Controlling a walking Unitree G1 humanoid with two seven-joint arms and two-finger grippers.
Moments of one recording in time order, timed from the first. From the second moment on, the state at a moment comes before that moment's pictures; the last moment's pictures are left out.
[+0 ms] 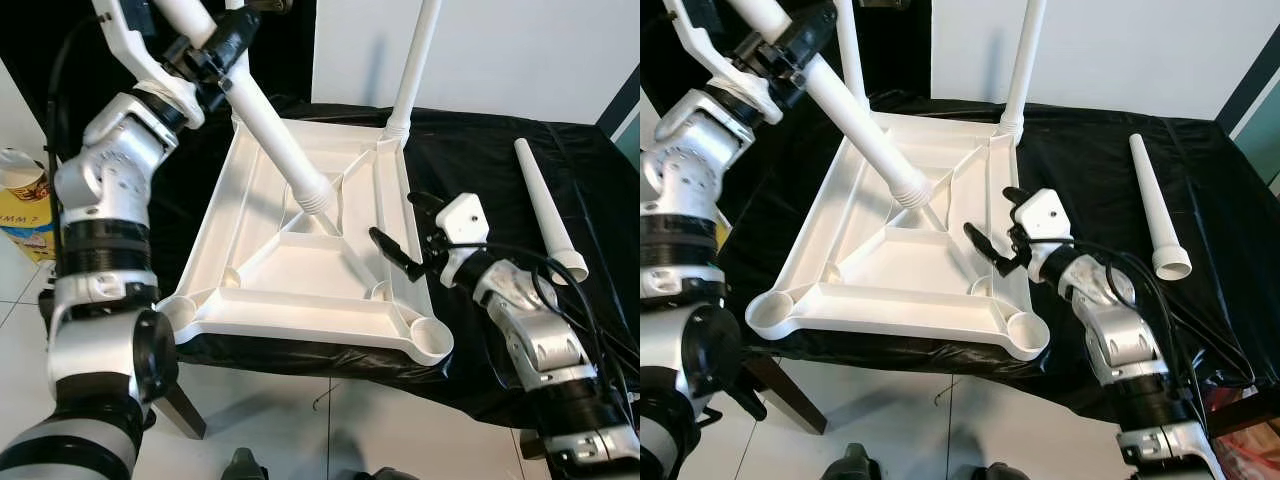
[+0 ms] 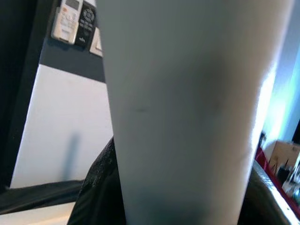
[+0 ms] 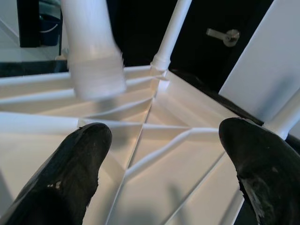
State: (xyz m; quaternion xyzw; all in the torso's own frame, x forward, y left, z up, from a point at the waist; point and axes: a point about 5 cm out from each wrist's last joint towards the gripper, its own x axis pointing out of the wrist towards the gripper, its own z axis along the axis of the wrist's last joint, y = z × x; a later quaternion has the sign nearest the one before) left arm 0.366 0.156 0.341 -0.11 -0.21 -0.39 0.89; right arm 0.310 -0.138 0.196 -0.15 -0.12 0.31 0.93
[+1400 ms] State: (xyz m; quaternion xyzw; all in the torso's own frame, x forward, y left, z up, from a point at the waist) left arm 0.325 0.044 0.335 -0.05 -0.24 -0.50 0.83; right arm 0.337 -0.092 0.207 -0.14 -0.12 0.34 0.92
